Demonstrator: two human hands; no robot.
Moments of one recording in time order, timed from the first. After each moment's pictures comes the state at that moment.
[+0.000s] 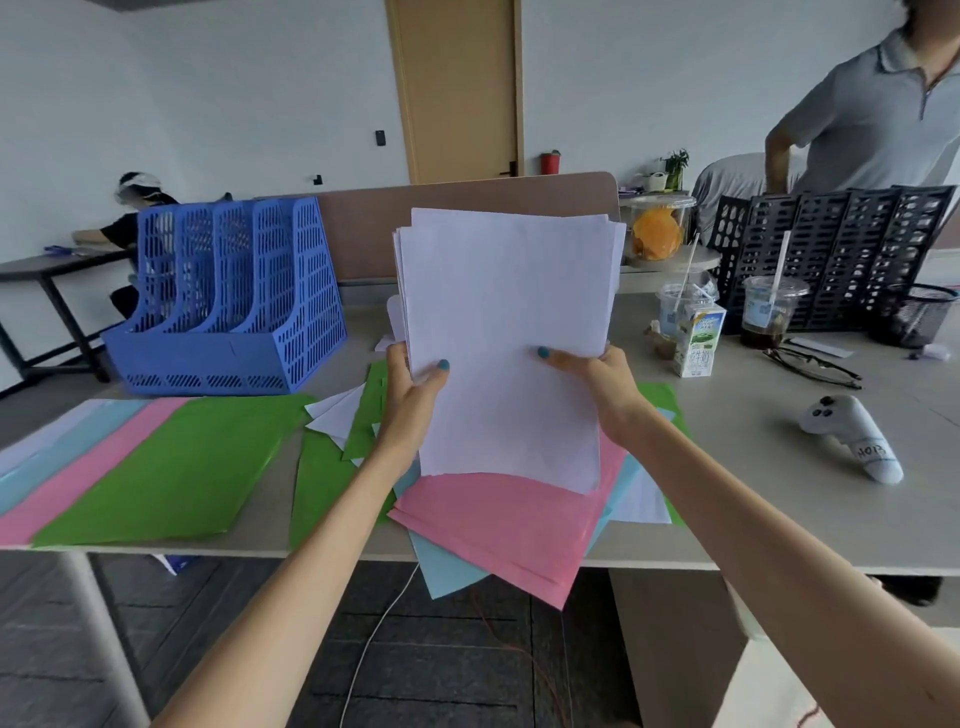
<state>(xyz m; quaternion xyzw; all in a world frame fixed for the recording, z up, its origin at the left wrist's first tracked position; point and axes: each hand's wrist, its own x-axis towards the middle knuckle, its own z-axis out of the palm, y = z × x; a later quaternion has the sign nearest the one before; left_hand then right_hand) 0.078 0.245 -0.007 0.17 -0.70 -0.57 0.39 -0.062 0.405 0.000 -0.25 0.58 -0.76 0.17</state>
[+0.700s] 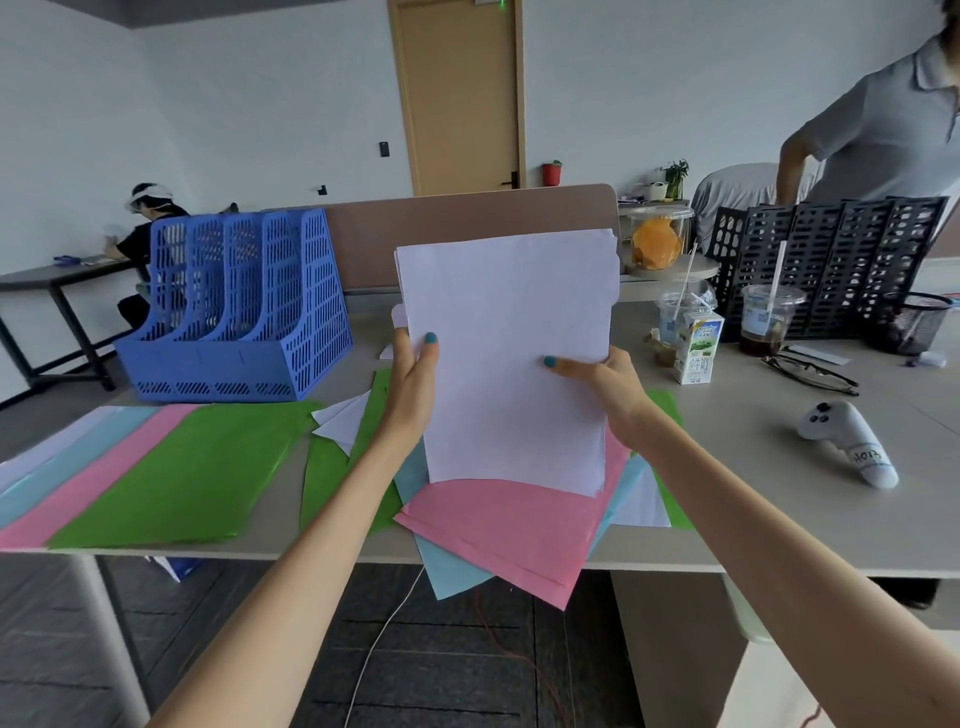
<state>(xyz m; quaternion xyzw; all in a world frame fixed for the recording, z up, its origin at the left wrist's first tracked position) 0.073 0.244 0.013 0.14 -0.72 -0.56 0.38 -0.062 0.413 0.003 -0.28 0.59 -0.74 0.16</state>
